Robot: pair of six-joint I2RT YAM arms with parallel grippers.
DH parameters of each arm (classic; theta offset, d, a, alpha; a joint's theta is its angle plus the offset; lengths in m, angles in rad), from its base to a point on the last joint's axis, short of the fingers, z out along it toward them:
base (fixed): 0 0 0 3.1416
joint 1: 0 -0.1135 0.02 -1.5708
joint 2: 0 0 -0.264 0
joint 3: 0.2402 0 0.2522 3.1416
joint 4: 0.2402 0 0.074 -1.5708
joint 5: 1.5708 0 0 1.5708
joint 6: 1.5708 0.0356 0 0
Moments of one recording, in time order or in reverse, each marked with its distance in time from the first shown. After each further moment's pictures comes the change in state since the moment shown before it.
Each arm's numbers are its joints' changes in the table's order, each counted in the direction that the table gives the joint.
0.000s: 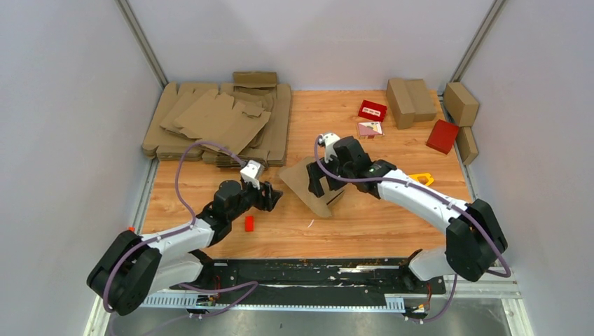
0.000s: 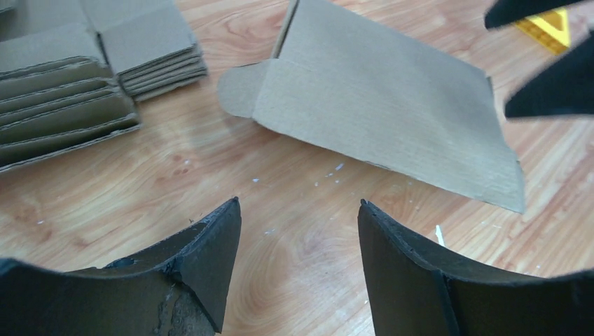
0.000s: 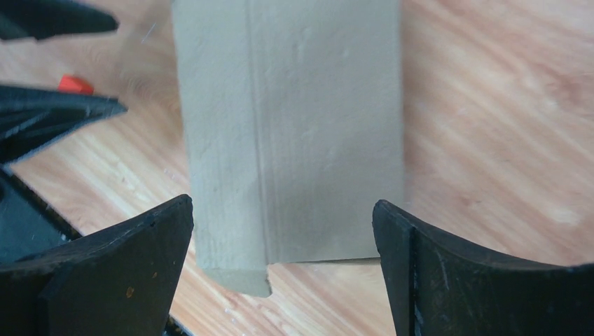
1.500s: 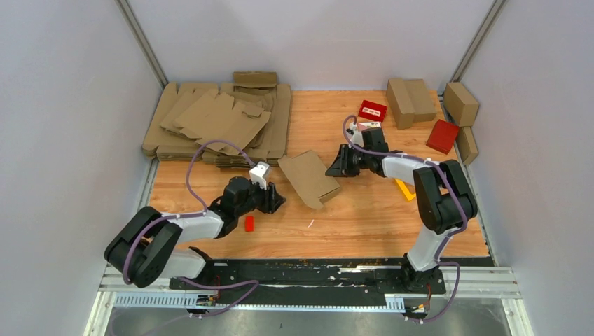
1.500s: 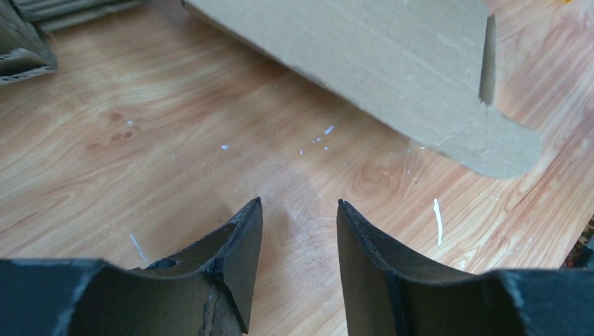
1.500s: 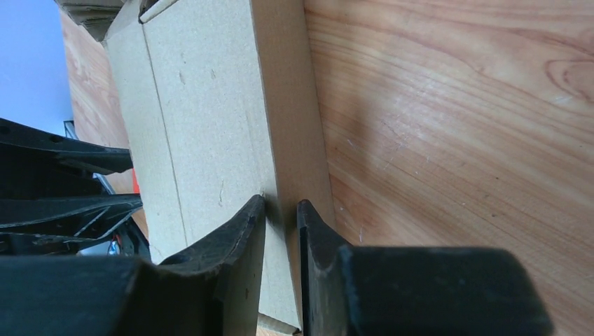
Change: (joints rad) left arm -0.006 -0.198 0.030 -0.053 0.117 -0.064; right arm 0.394 -0.360 -0.003 -0.313 -0.457 0.264
